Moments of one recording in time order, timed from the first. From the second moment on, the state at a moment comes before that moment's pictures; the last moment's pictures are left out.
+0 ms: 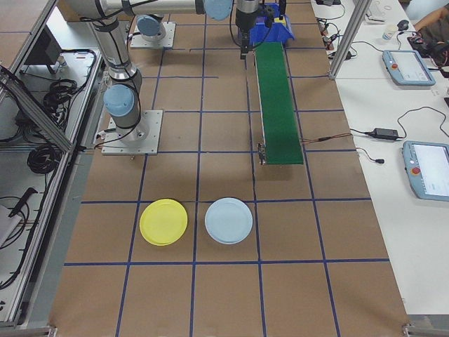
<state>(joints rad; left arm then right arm) -1.40 -2.25 -1.22 -1.20 1.53 0.24 1.59 -1.53 1.52 -1.53 -1.55 0.02</state>
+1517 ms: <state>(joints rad) -1.50 -2.08 -1.22 -1.32 1.51 0.01 1.59 -1.53 1.52 -1.53 -1.55 0.02</state>
